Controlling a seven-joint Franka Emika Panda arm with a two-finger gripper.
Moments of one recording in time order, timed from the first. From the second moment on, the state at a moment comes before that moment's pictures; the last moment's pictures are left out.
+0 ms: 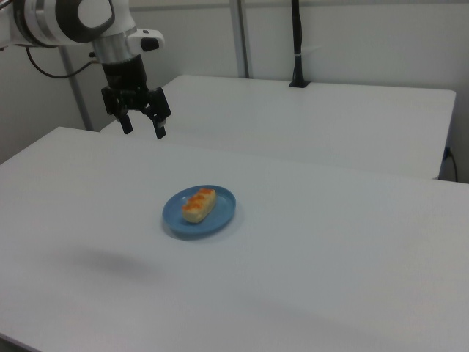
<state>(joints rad) 0.03 0.07 0.03 -1.55 -0.07 1.62 0.05</state>
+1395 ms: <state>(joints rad) 0.03 0.30 0.03 -1.56 -0.05 1.94 -0.02</state>
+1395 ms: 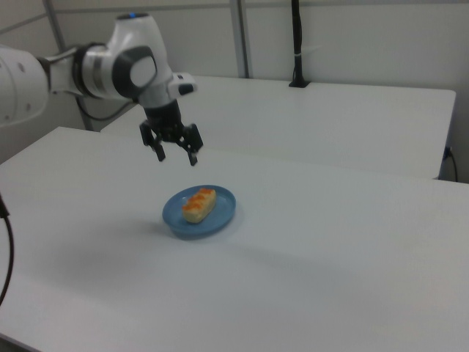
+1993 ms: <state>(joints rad) 0.03 0.50 0.03 -1.56 -0.06 2.12 -0.02</state>
